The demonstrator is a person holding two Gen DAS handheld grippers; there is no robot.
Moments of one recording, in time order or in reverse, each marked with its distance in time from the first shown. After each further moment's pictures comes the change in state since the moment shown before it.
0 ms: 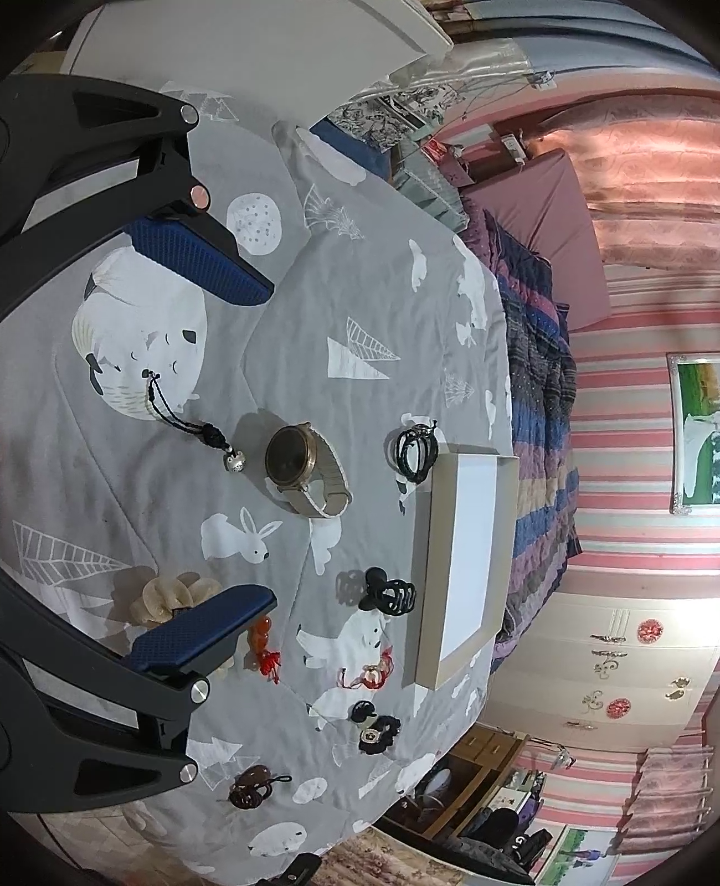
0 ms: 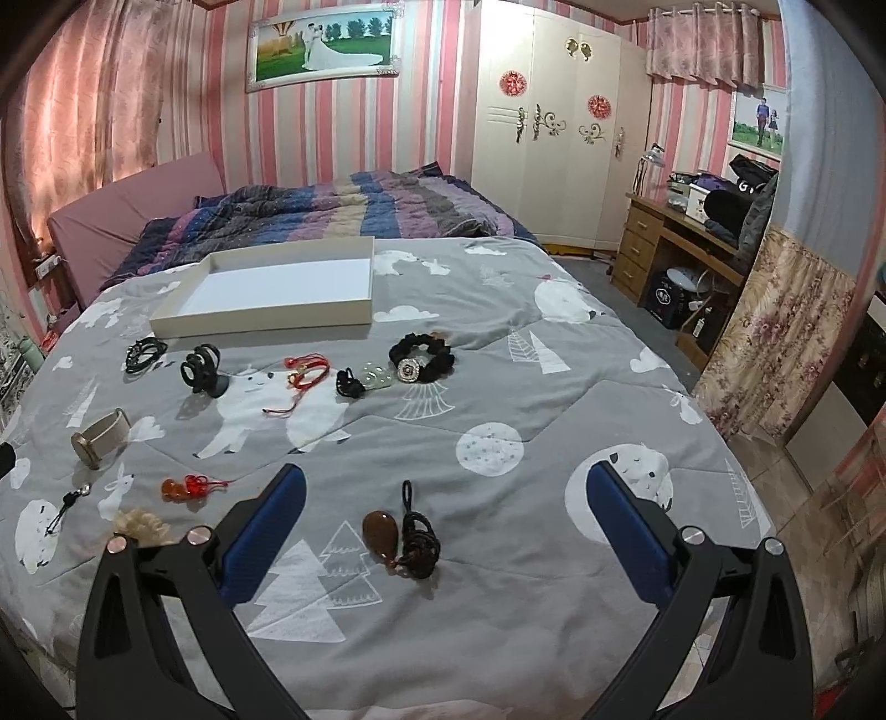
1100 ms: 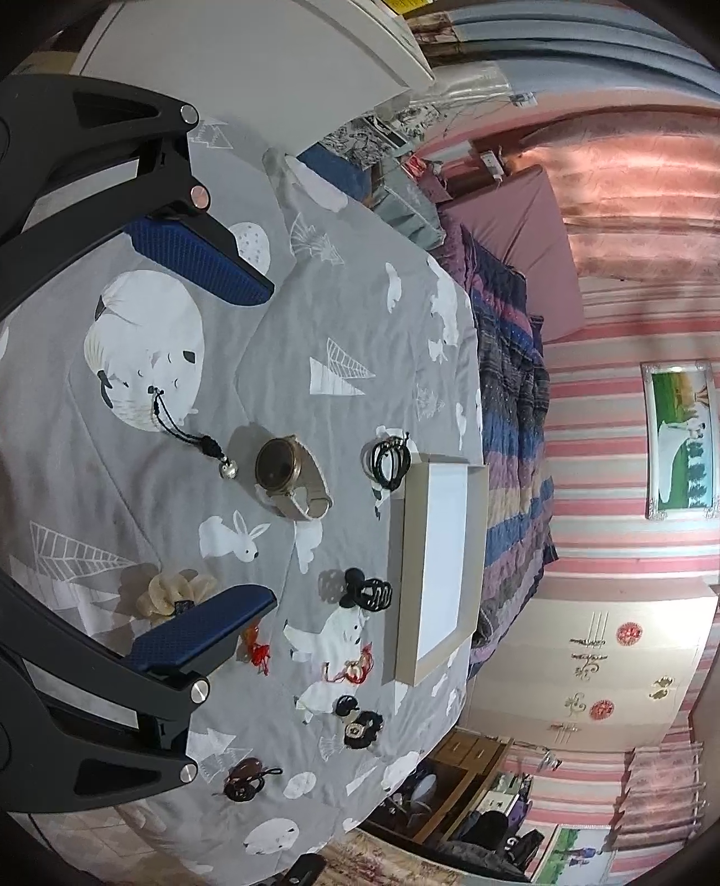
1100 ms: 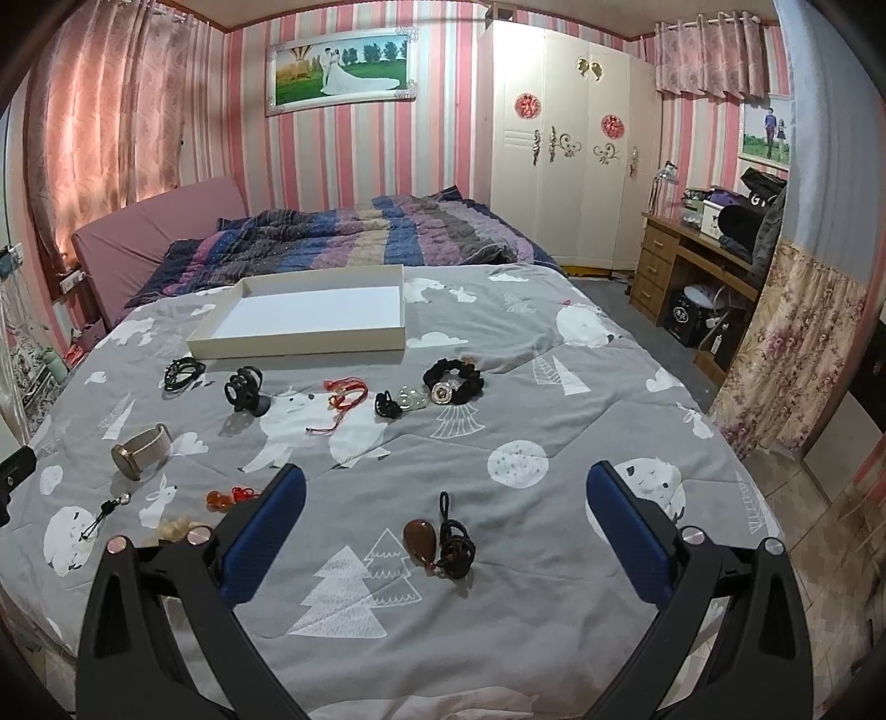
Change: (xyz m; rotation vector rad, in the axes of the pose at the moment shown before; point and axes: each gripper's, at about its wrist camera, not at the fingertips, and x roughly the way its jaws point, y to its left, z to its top) left arm -0.031 -0.001 -0.002 -0.001 -0.078 0.038; right arm -0.032 0.012 0.002 -0.005 -0.070 0.068
